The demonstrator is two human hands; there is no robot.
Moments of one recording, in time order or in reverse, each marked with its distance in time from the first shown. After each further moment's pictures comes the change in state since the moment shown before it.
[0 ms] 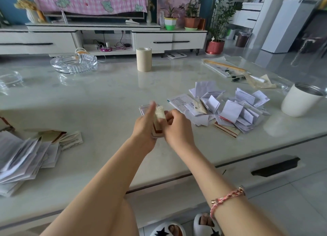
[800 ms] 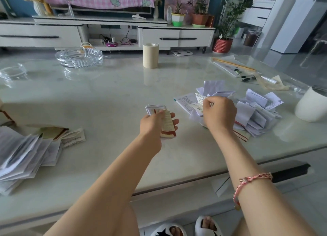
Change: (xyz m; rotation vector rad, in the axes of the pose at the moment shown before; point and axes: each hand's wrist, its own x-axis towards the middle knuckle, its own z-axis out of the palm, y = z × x) left_hand 0.001 0.001 0.004 0.091 0.085 0.037; right_hand 0.059 0.031 -0.051 -0.368 0.356 -0.063
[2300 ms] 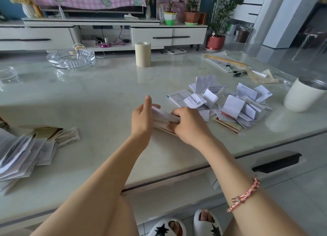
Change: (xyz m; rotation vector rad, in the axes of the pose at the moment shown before) left_hand 0.008 -0.004 -0.005 0.346 0.130 0.379; right_hand -0.048 -0.023 -0.009 0.099 -0.531 -0.222
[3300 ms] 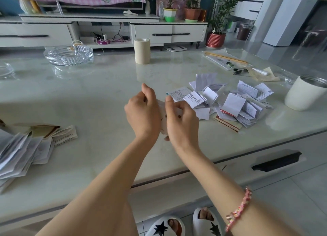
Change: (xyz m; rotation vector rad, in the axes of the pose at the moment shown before) left_hand -0.018 0.020 0.012 0.210 0.364 0.371; right_hand -0.016 -0.034 0.019 0.703 0.405 0.192
